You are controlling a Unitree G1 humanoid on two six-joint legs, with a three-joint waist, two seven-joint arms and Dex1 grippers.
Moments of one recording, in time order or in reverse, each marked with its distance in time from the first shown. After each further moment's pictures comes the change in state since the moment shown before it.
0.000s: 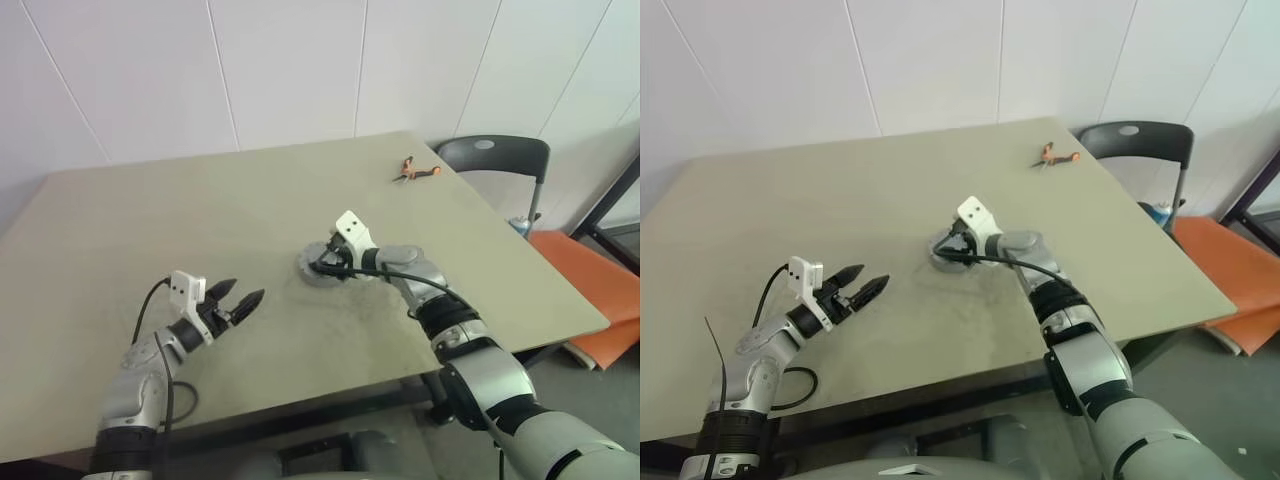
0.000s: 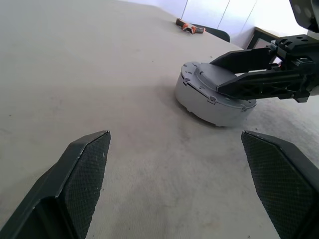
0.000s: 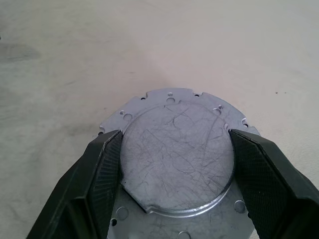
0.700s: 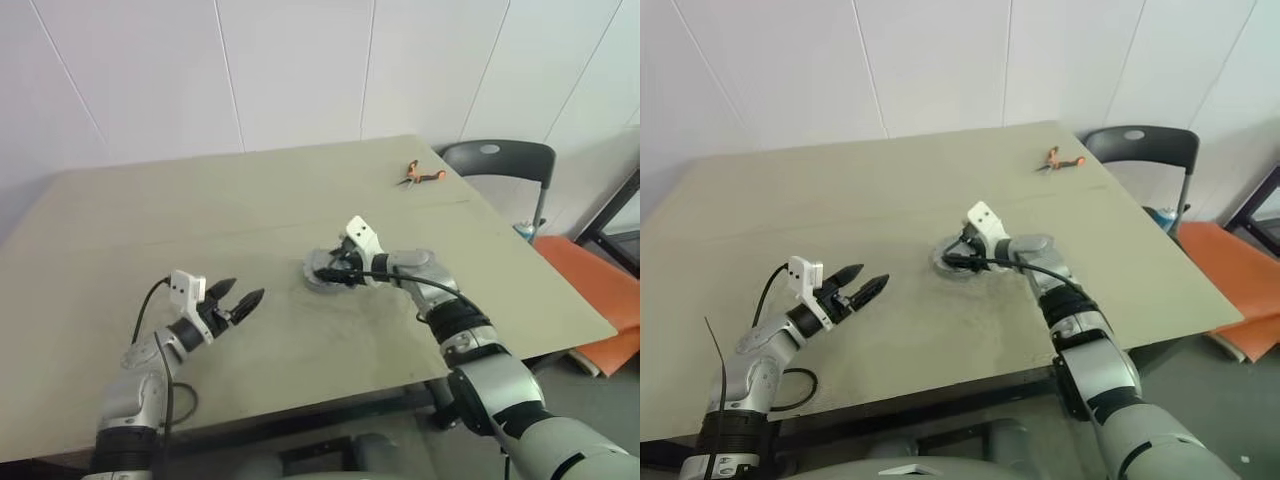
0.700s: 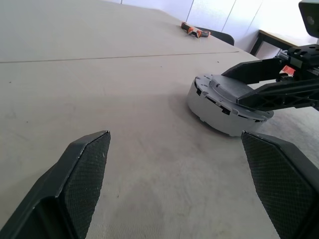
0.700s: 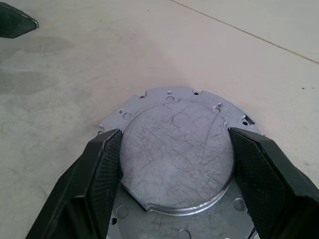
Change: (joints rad) left arm -0.001 0.000 -0.001 -0.008 0.000 0.006 0.012; right arm 0.051 -0.032 -0.017 -0.081 0.020 0.068 0.153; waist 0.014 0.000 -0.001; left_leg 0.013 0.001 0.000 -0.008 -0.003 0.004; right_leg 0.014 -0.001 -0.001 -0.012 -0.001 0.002
